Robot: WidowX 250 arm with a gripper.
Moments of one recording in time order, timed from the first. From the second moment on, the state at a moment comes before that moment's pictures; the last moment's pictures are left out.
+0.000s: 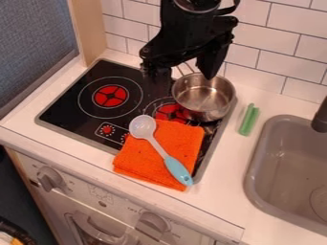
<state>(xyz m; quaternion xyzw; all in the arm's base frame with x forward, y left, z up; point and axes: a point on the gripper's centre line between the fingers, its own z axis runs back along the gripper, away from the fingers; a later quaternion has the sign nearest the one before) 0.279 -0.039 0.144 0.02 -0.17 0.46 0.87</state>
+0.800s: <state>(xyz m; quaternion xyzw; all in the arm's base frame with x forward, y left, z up) 0.327 0.023 0.085 -0.03 -0.15 0.44 0.88</state>
